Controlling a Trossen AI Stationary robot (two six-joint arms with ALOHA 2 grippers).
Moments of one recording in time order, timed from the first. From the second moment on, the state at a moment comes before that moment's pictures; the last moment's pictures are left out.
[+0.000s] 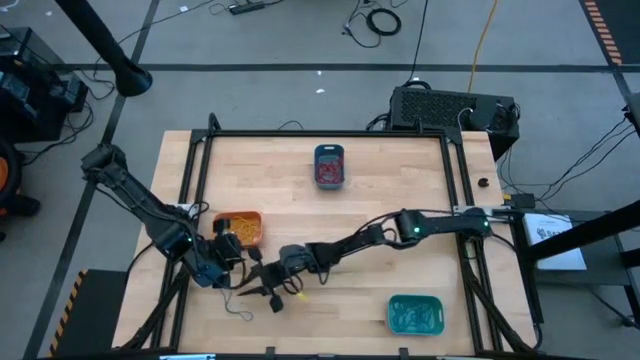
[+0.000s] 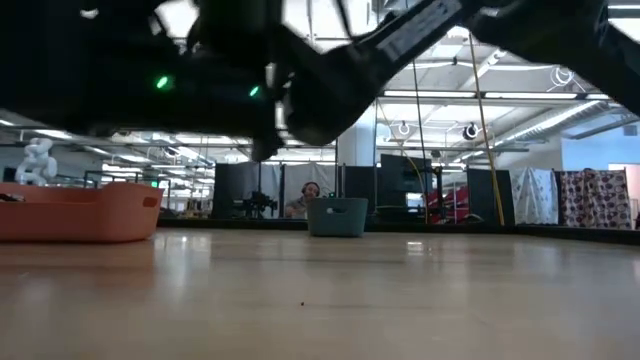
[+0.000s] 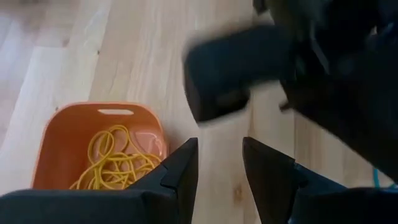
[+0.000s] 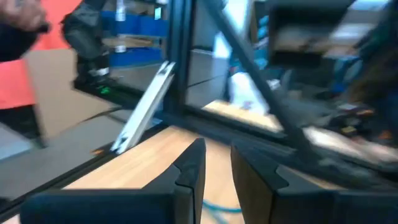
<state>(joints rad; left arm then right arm) -0.74 1.09 0.71 -0.77 -0.45 -0.72 0.22 2.66 1.96 0.73 -0.25 -0.11</state>
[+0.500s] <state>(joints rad) -0.75 1.09 0.71 -0.95 -0.47 -0.73 0.26 2.83 2.24 0.35 -0.39 -0.05</state>
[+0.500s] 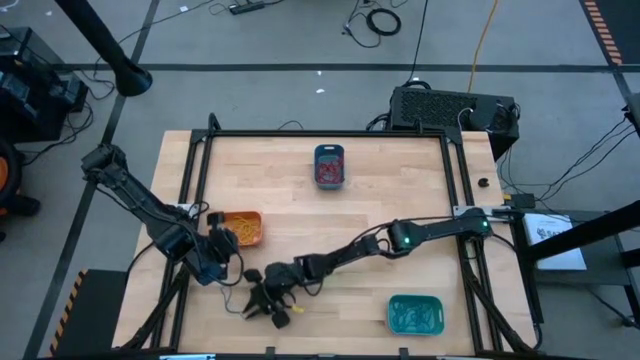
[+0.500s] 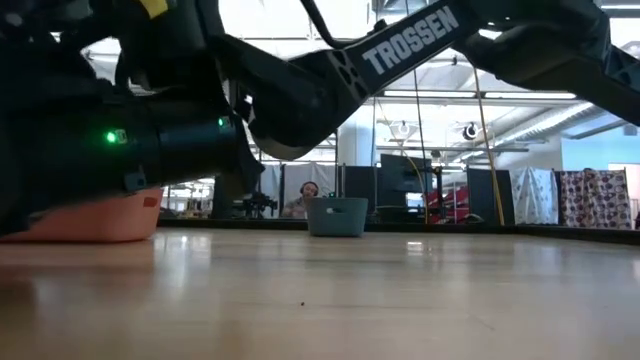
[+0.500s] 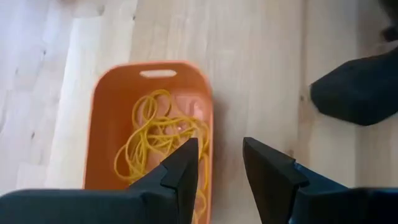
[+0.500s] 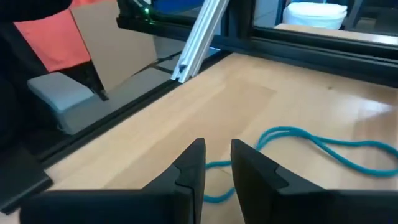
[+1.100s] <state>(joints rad) -0.74 1.09 0.71 -0.97 -0.48 -0.78 0.29 2.83 2.24 0.26 -0.34 -0.07</state>
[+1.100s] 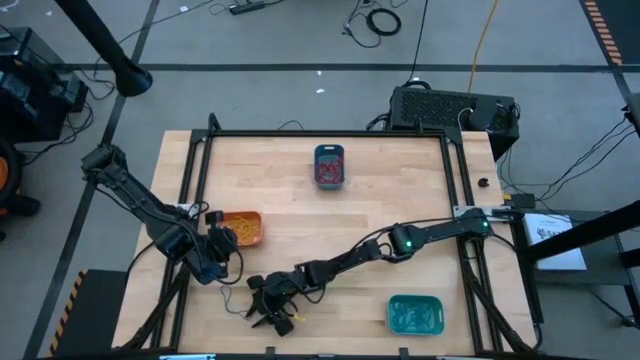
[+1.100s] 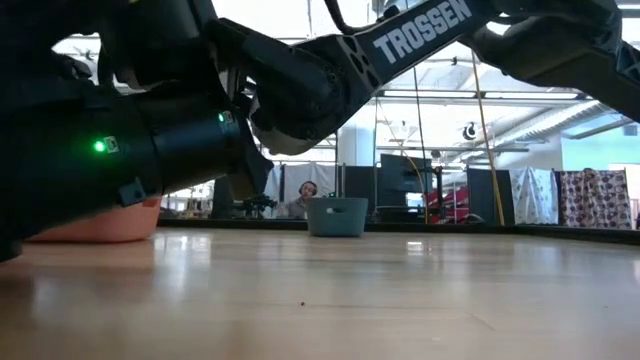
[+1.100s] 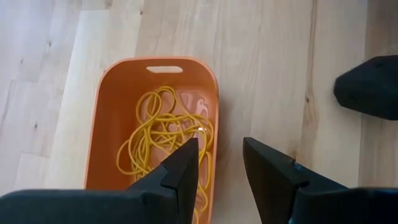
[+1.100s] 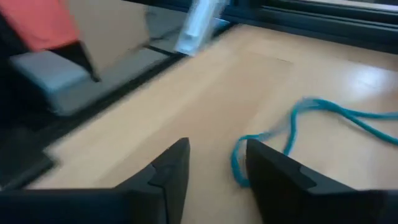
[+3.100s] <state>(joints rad) -0.74 1.09 0.71 -0.75 -0.58 -0.77 1.05 1.75 2.02 -1.57 0.48 1.02</state>
